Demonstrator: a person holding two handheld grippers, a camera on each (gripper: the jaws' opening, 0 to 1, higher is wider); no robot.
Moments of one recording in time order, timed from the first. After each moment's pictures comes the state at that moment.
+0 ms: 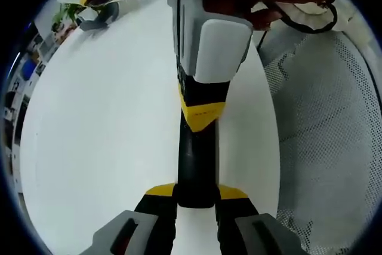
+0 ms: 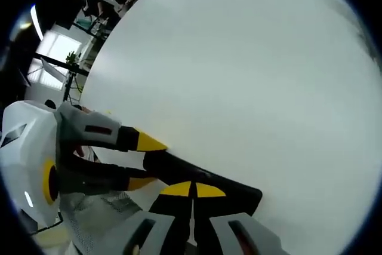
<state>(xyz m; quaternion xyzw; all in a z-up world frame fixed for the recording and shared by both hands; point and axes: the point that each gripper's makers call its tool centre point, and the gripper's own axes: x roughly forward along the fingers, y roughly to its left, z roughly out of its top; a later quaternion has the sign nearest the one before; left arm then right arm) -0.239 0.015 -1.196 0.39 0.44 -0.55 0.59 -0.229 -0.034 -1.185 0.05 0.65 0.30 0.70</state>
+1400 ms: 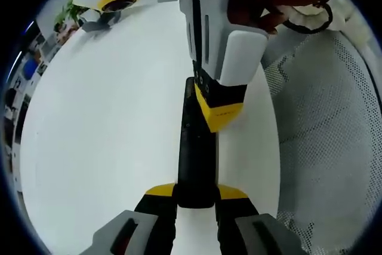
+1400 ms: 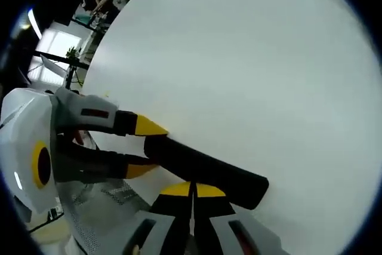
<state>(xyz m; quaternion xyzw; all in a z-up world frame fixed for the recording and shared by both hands) -0.239 0.015 -1.196 0.39 0.43 -0.55 0.60 -0.248 -0.035 -1.190 0.05 0.68 0.31 0.67</state>
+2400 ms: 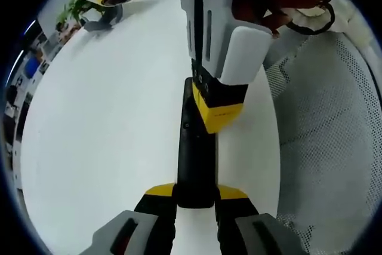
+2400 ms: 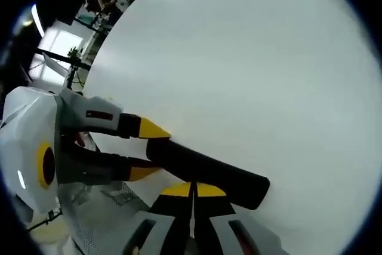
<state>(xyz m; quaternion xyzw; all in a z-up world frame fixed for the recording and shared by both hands) -0.240 0.014 -1.195 0.38 0.43 -0.55 0.61 -0.242 -0.029 -1.183 0.06 0.65 0.32 0.69</state>
